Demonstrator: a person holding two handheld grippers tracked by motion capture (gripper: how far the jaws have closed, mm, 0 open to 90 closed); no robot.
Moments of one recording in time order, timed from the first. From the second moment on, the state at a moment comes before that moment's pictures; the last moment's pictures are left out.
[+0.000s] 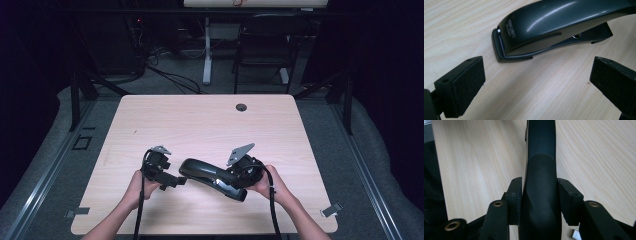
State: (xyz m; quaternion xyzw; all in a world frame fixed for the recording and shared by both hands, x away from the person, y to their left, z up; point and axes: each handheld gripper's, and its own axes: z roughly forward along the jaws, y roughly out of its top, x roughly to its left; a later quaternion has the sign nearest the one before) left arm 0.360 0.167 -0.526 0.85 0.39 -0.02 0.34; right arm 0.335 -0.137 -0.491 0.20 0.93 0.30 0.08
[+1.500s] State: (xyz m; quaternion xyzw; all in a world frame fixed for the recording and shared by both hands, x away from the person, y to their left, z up) left arm 0.350 0.164 -0.518 0.85 0.39 -0.02 0.35; right arm 0.325 -0.165 -0.476 0.22 0.93 0.28 0.07
